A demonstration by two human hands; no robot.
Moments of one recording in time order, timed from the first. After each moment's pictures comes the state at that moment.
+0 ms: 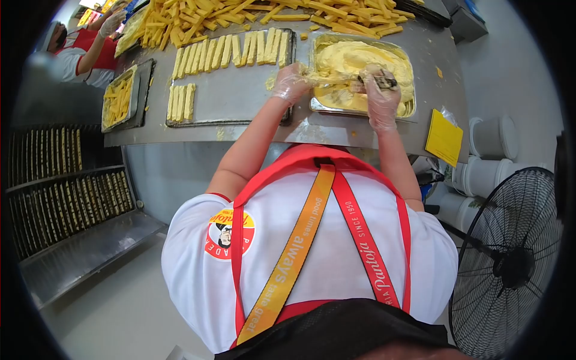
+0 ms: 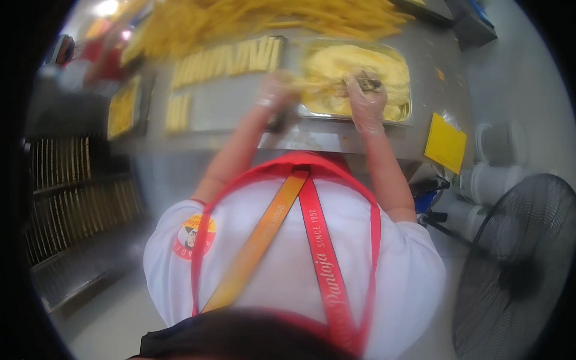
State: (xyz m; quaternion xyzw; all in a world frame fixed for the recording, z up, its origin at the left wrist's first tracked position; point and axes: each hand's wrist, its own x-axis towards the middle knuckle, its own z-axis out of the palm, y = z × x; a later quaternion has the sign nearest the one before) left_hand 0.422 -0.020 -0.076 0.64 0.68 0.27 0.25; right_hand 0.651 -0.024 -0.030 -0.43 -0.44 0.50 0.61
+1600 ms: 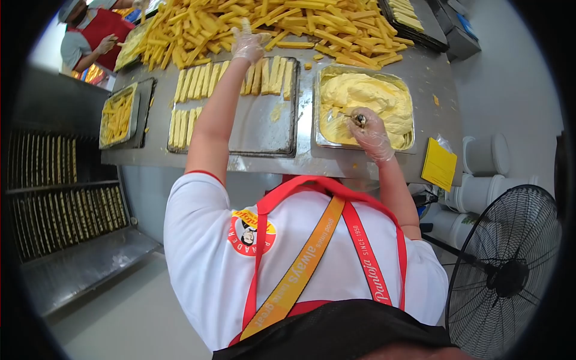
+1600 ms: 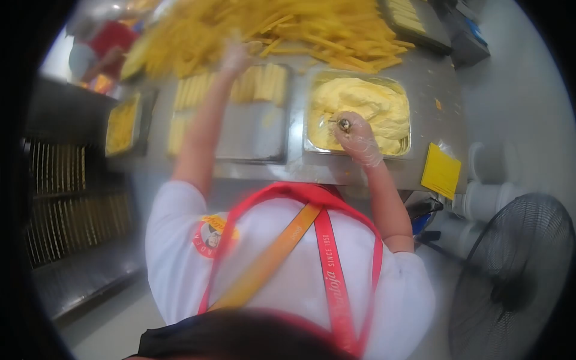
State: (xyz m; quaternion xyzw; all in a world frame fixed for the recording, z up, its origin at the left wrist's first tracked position) left_hand 0.254 0.146 -0.081 0.69 0.68 0.13 -0.20; right_hand 0.652 -0.014 -0.037 -0.44 -0.68 0.43 0.40
